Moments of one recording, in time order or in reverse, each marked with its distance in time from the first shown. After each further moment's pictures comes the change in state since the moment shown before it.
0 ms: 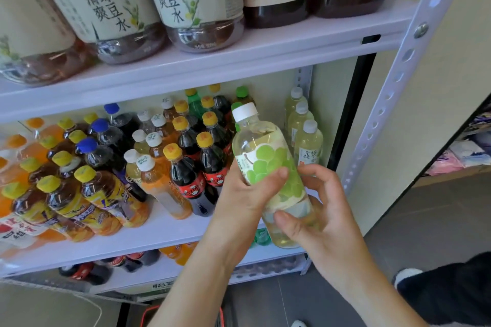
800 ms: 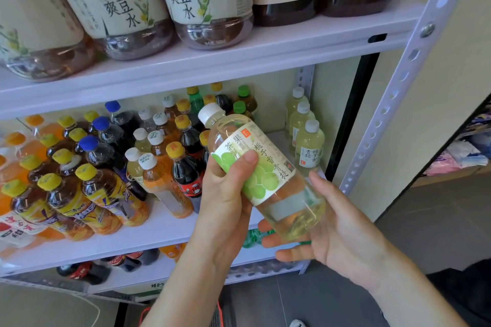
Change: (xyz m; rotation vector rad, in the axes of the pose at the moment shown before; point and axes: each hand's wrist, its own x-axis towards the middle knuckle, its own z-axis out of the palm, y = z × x) left_hand -0.006 0.018 -0.007 -0.256 0.198 -0.014; right_hand 0.015 -0.017 -0.009 0.459 -0.270 0.693
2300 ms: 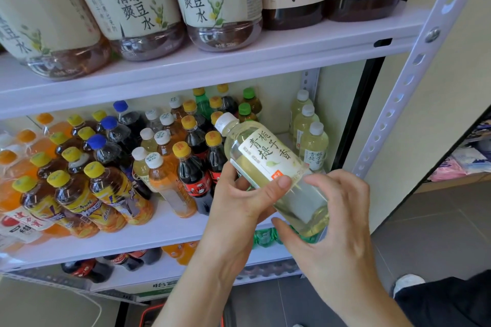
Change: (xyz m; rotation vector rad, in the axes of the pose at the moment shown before) left_hand -0.013 -0.008 -0.008 0.181 -0.093 -0.027; right_hand -0.004 0.036 0.018 -1.201 0.733 -1.052
